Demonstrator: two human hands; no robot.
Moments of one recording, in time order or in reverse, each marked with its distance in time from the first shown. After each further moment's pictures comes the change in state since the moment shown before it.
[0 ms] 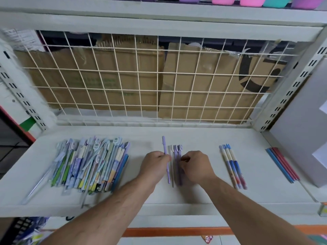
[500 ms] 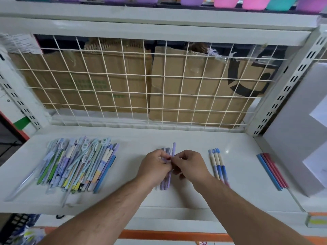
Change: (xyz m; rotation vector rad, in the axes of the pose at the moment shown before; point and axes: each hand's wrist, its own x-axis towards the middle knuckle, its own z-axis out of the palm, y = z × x) left_hand -0.007 0.012 0.040 0.023 -0.065 0.099; right_hand -0.003 0.013 -0.035 0.627 -0.131 0.095
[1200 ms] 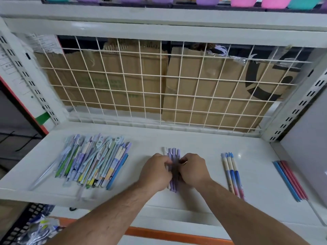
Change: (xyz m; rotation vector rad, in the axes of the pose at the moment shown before) left_hand 0.004 -0.022 -0.019 0.542 0.087 0.162; right_hand 0.024 0.012 0.029 -0.515 0.053 -0.084
